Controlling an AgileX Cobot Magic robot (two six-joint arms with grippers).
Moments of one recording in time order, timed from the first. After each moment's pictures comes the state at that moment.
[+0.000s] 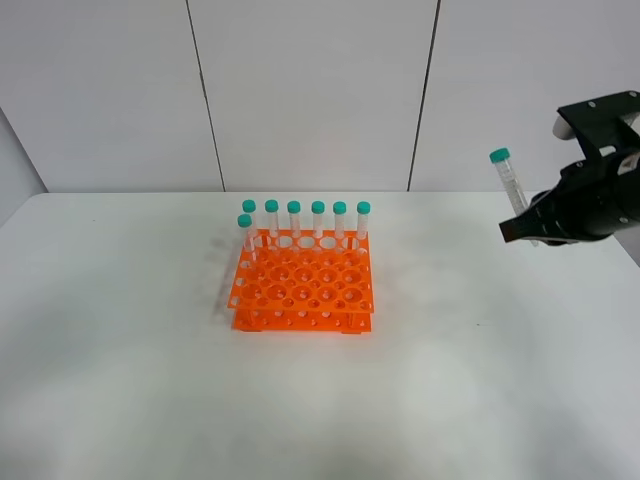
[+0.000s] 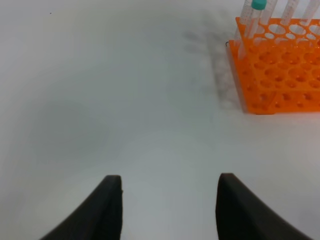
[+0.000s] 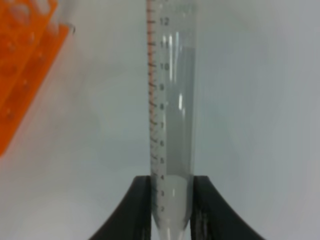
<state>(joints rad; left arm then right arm) -0.06 0.00 -0.50 -0.07 1.07 0.00 0.10 1.27 -0.83 0.09 0.50 -0.27</state>
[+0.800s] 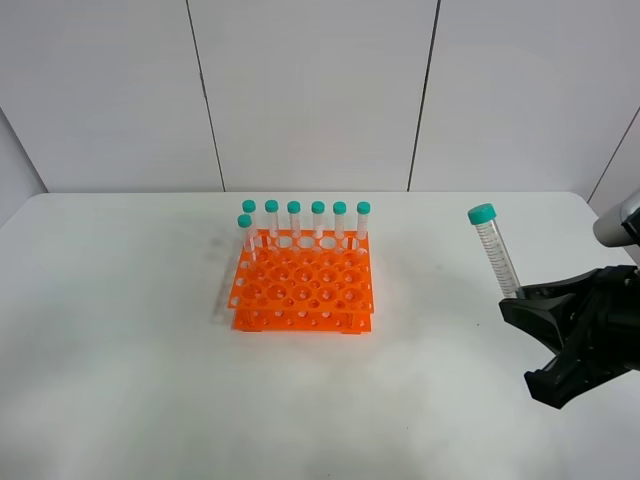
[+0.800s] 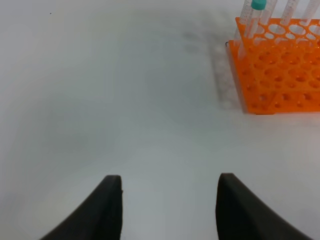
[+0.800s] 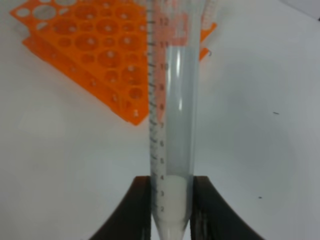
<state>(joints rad) -0.06 0.00 -0.50 -0.07 1.07 0.00 0.42 0.76 -0.43 0.16 0.38 -0.33</state>
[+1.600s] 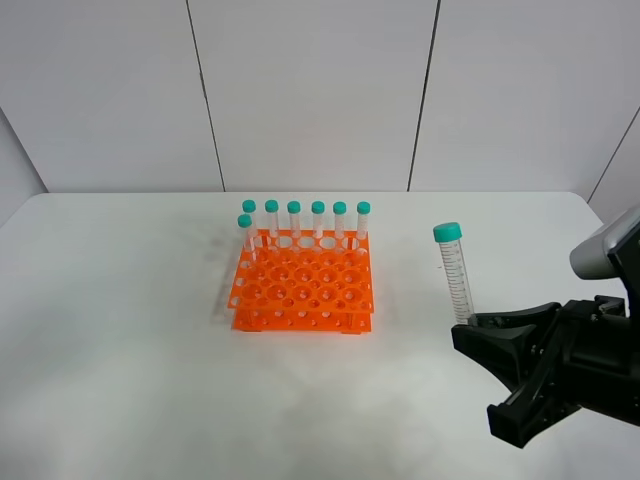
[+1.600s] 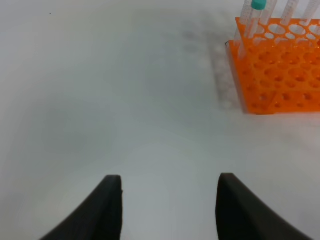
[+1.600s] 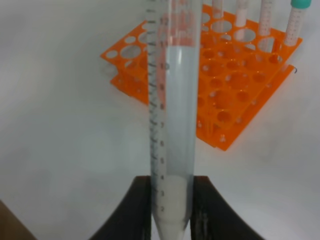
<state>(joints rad) -0.06 0.00 -0.50 -0.07 1.07 0.00 0.66 0.76 -0.32 0.14 0.16 -0.06</state>
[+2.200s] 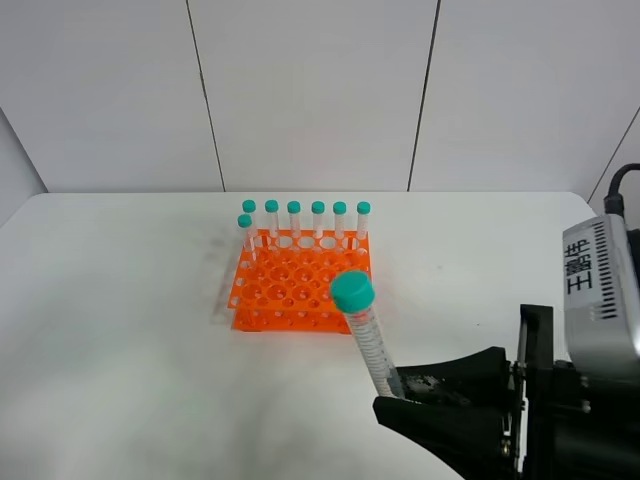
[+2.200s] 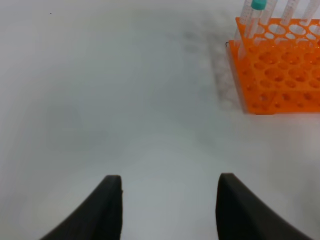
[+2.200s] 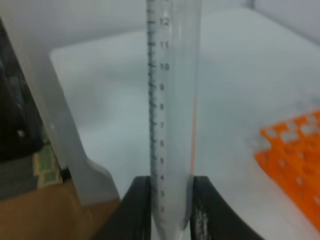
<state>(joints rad) -0.06 0.00 -0.50 -0.07 1.07 0.00 1.11 0.76 -0.32 0.13 -0.04 -0.15</state>
